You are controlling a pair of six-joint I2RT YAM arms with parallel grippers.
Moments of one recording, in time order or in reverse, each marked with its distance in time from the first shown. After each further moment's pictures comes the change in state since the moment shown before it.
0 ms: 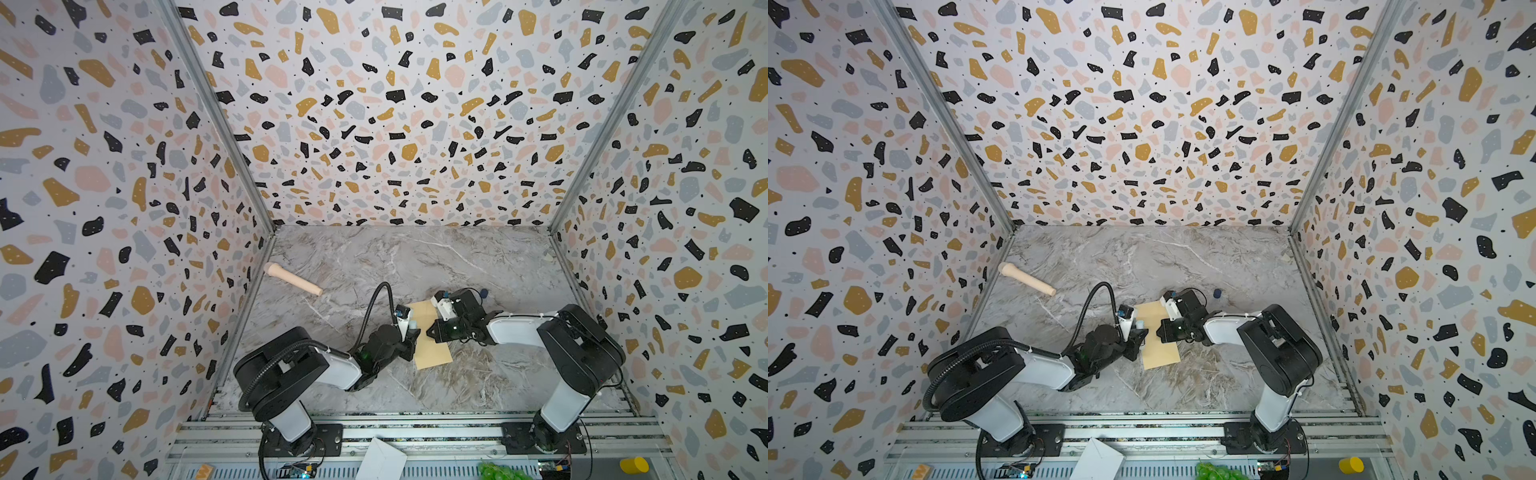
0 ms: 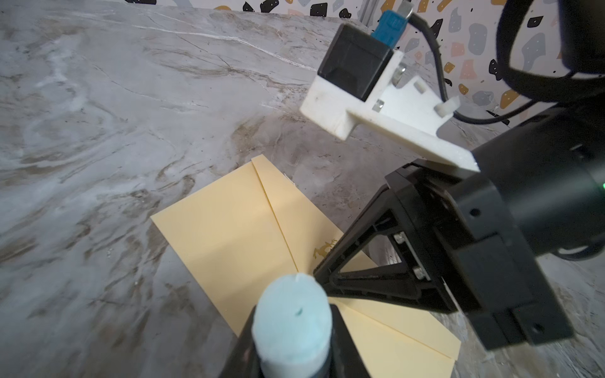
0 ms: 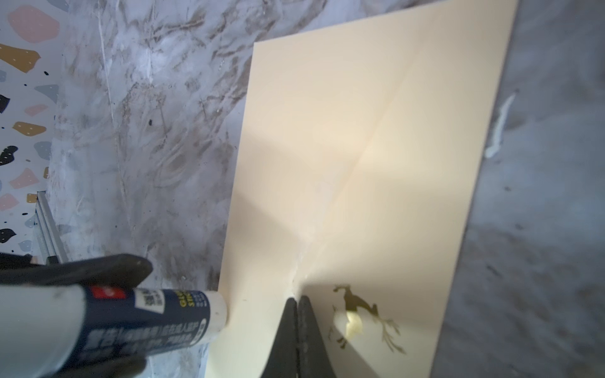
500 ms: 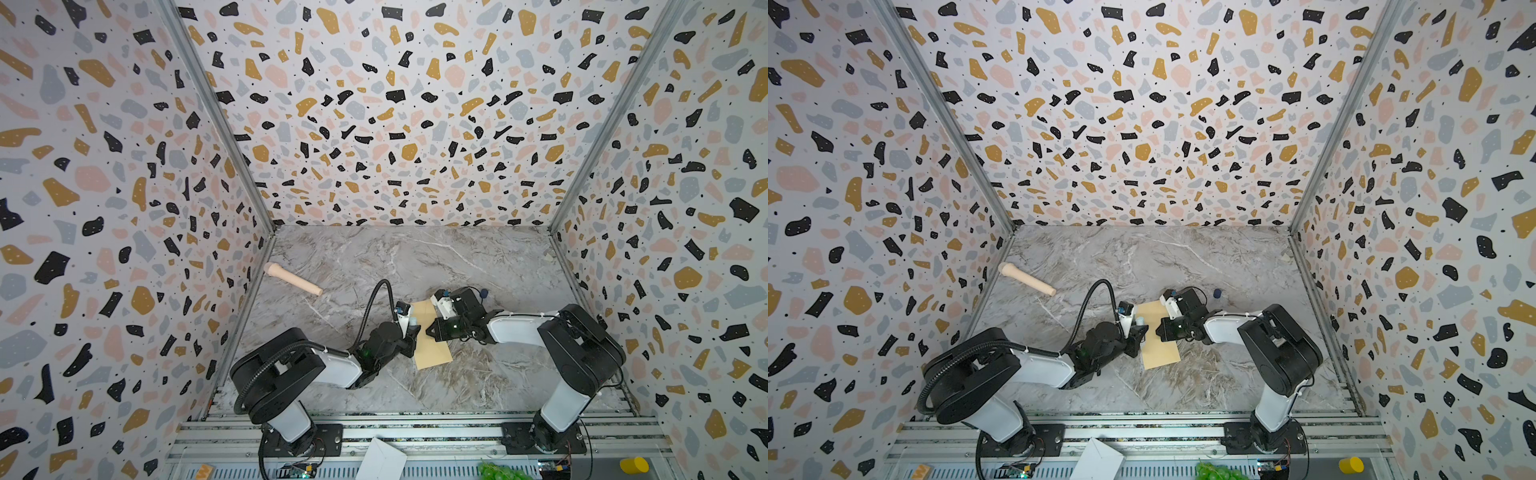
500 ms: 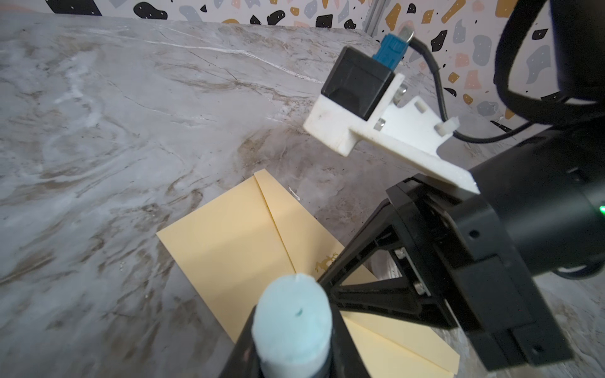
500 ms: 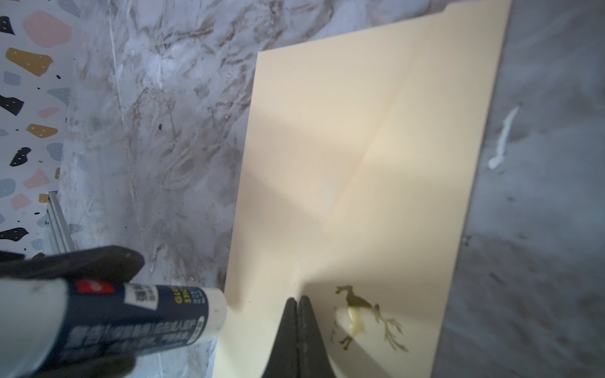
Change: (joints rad) left arm 0.016 -0.021 0.040 -0.042 -0.021 0.000; right arm -0.018 -0.008 0.014 -0.001 -0.027 0.002
